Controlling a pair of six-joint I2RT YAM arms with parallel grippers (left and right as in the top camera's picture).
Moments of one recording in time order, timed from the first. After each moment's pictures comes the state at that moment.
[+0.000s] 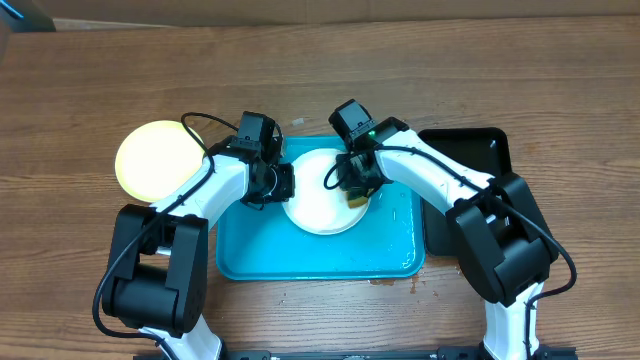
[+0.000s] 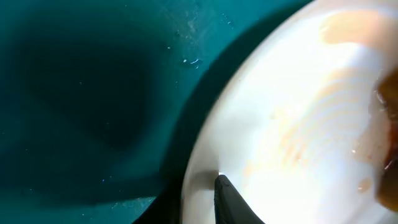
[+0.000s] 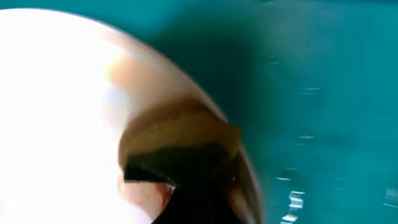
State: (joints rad) left arm -0.24 1.84 1.07 -0.56 0.22 -0.29; right arm 0.58 2.08 1.47 -0.76 -0.07 0.46
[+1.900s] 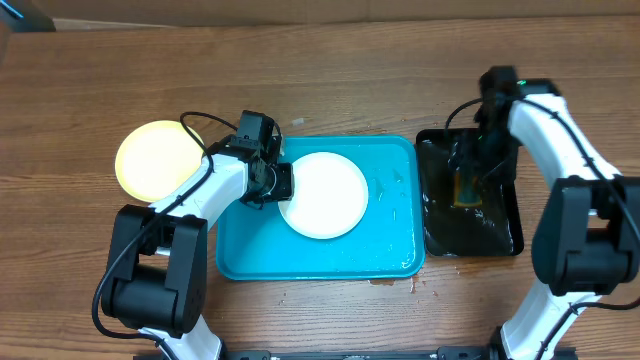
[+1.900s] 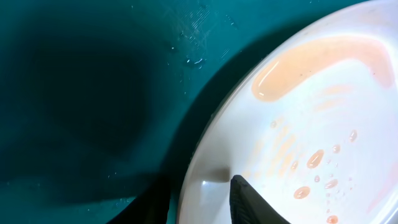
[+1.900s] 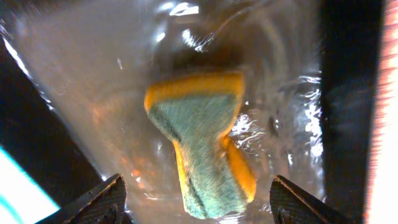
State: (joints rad) left arm -0.23 1.84 1.07 -0.58 0.22 -0.29; right arm -0.02 1.98 1.54 -1.18 -0.07 0.29
